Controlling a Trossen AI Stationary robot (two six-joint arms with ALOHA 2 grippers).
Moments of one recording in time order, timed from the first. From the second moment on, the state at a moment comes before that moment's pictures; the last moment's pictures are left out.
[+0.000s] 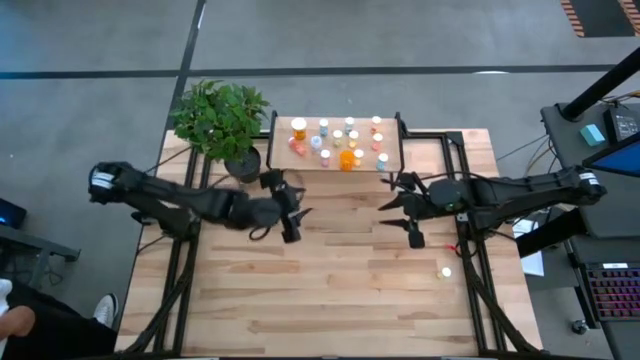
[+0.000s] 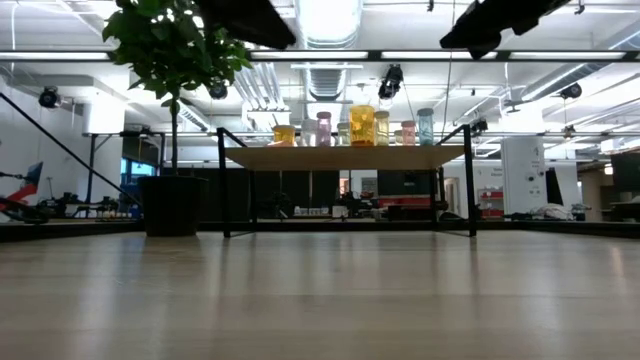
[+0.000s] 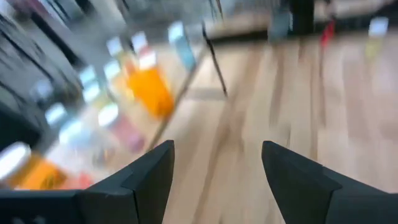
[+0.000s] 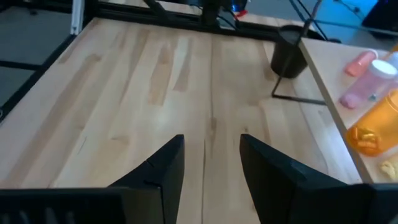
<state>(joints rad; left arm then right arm) -0.23 1.32 1.04 -0.21 -0.68 -0.01 0.11 0.92 0.75 -0.30 0.05 -0.08</state>
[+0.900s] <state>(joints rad) 0.22 1.66 1.46 -0.87 -0.61 0.65 0.12 0.87 0.73 -0.28 0.05 -0.15</state>
